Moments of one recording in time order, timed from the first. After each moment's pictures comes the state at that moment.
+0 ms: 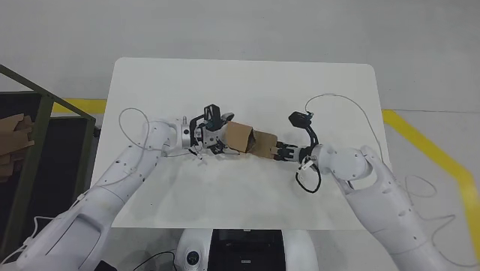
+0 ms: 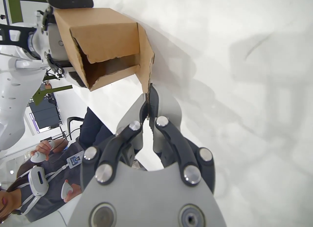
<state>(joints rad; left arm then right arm) 0.94 -1.08 -0.88 -1.06 1.52 -0.95 0.45 -1.22 -1.13 1.08 -1.62 -0.32 0.08 0.90</state>
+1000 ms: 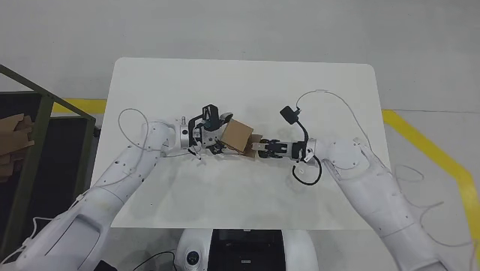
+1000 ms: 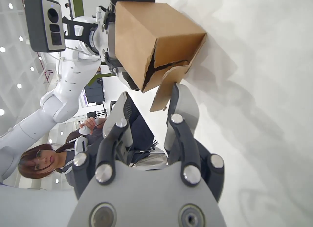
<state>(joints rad) 0.94 -1.08 -0.88 -1.06 1.52 -0.96 0.48 -1.09 -1.17 0.98 -1.37 0.03 -0.17 0.94</state>
